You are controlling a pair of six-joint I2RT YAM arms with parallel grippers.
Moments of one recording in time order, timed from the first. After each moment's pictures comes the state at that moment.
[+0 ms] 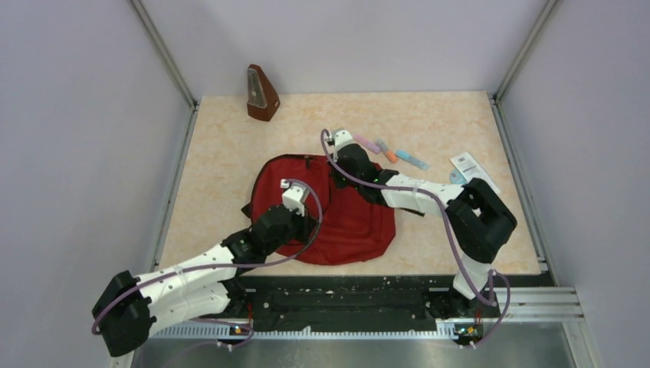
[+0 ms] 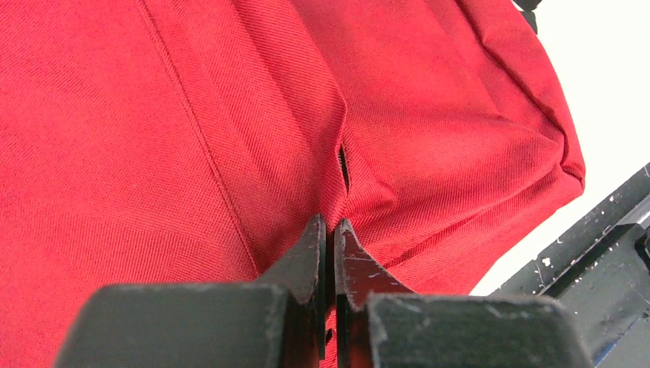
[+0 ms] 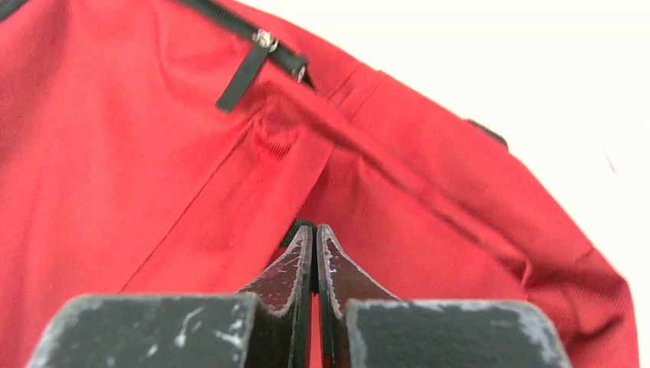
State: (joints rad) left arm -0.87 0.92 0.40 0.07 -0.15 -0.41; right arm 0.81 1.74 1.11 0.09 0.18 0.20
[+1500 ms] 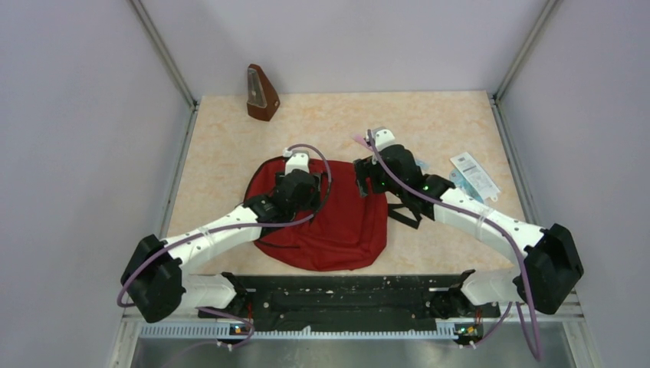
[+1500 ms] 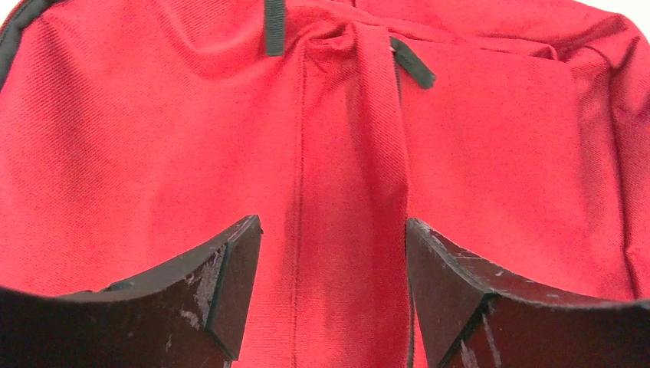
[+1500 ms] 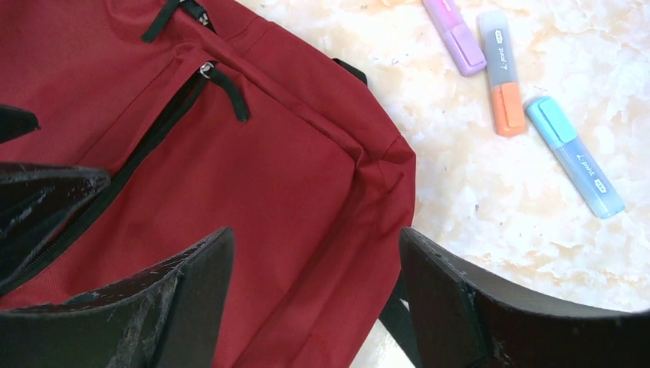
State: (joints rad) left arm -0.79 1.25 0.80 -0.26 -0.46 -0.50; right arm 0.74 1.30 0.98 -0.24 0.21 0.19
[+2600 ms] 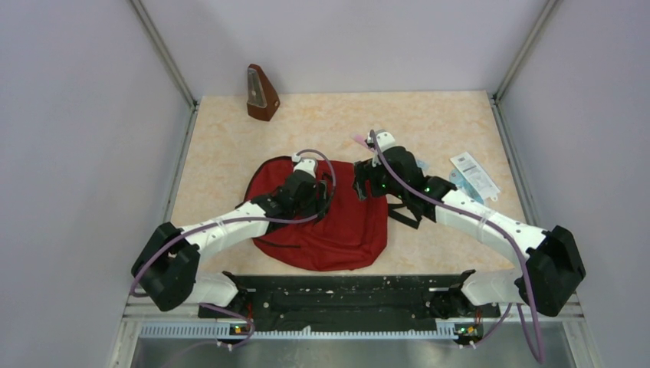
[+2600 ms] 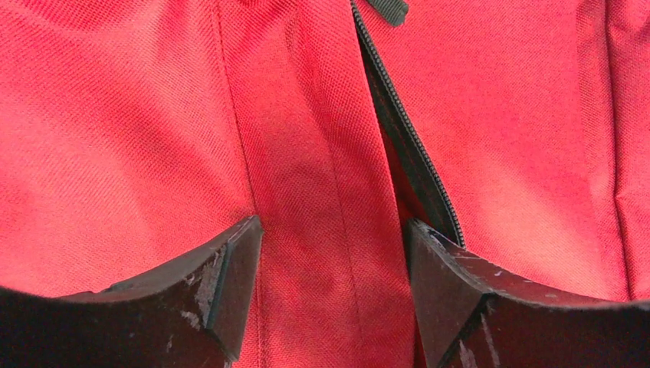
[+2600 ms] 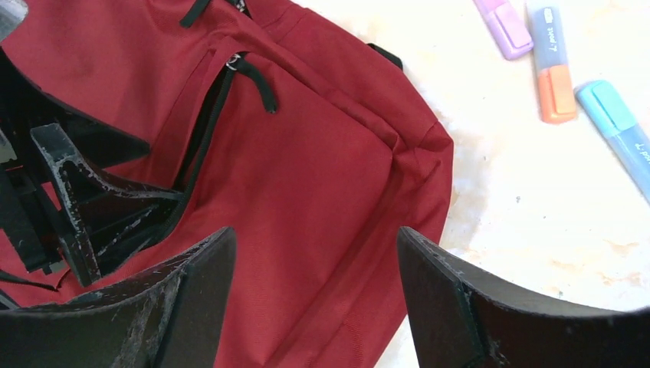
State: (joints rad) left arm -0.74 1.35 0.76 -0.18 -0.21 -0.50; right arm 0.74 1.28 0.96 -0.25 0.15 0.24
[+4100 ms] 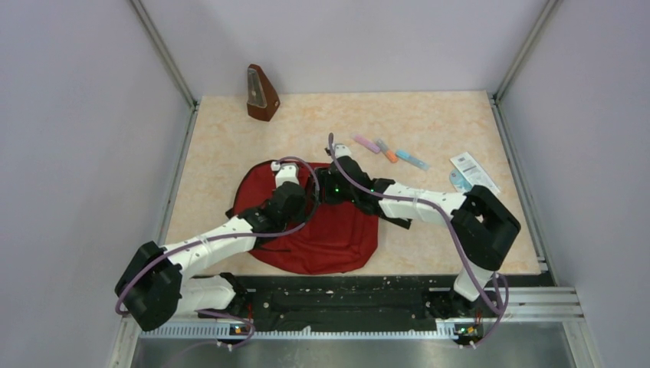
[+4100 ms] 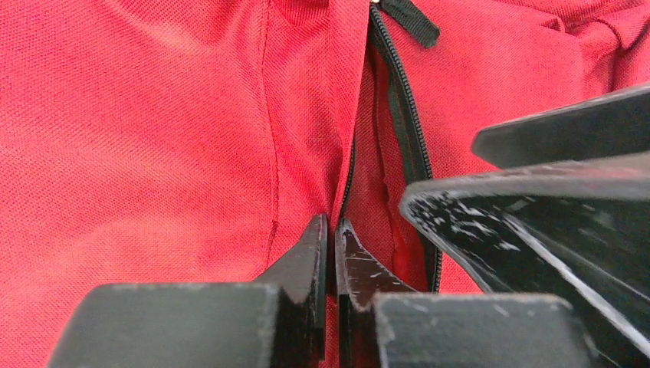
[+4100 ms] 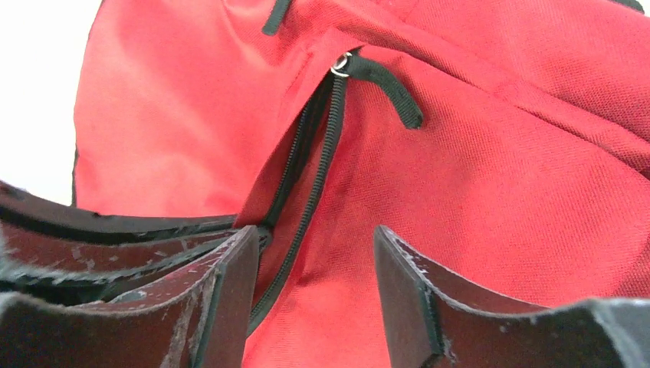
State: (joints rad) left arm -0.73 1.20 0.62 -0.15 -0.38 -0.61; right arm 0.92 1.69 1.10 0.00 0.09 0.63
